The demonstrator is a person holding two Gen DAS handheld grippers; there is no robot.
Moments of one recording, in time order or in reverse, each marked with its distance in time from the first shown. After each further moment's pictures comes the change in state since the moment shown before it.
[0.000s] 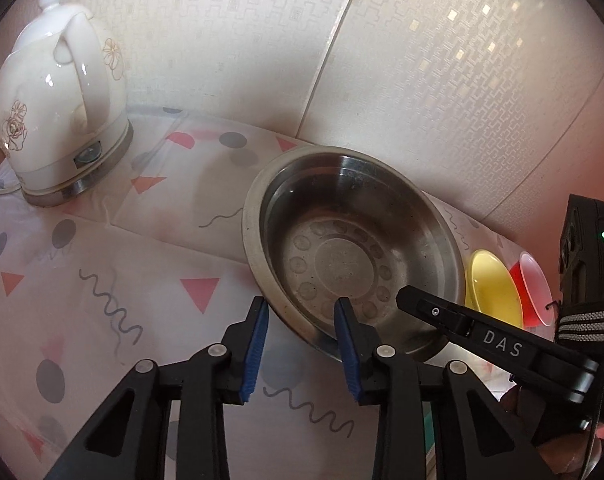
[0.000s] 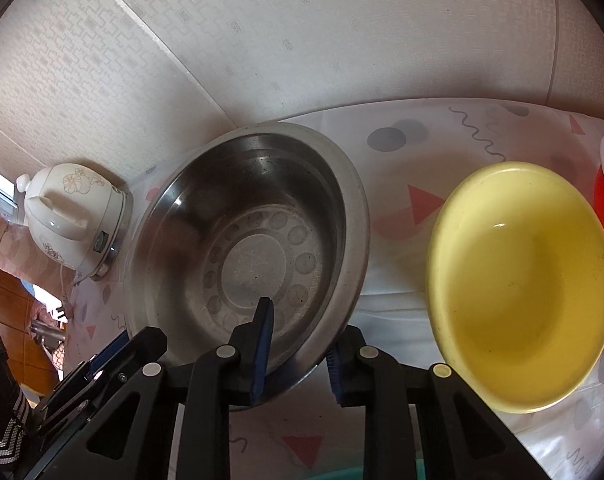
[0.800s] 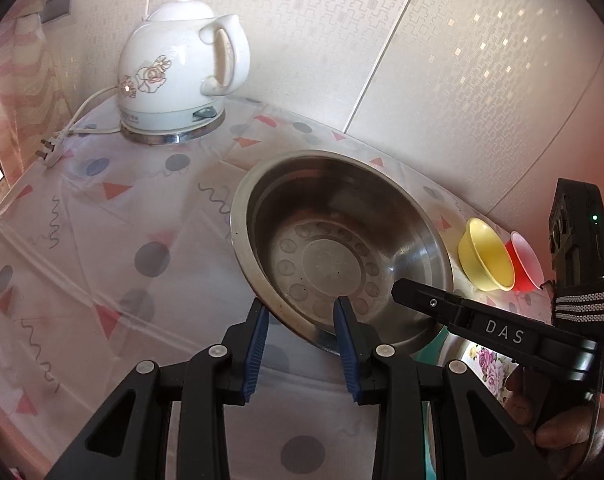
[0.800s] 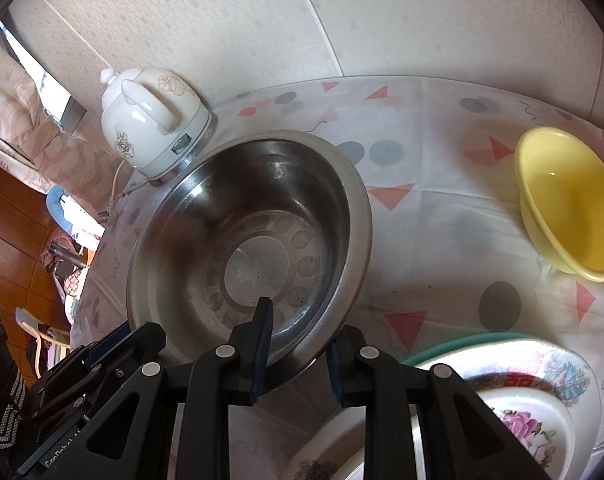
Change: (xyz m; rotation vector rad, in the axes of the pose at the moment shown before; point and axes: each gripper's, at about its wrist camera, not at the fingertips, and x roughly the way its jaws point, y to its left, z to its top) left arm -0.094 0.045 -0.083 -0.104 -0.055 0.053; right arm -0.022 0.061 -0.069 -0.202 0.075 0.107
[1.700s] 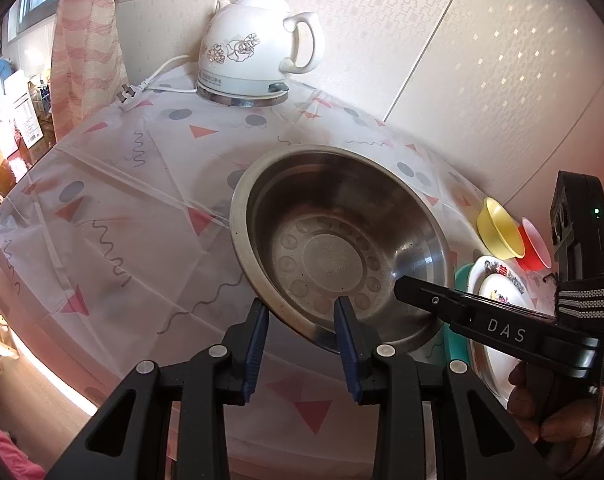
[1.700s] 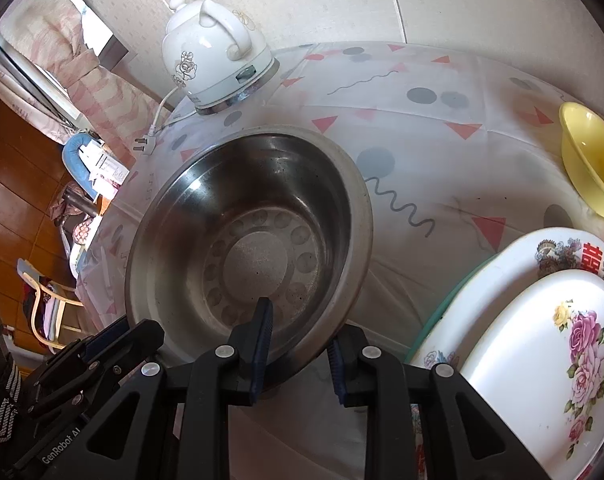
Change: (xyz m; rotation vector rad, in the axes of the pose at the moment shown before) left arm -0.048 0.039 -0.063 -0.070 -0.004 0.064; right arm 0.008 0.056 -0.064 -0.119 0.065 0.017
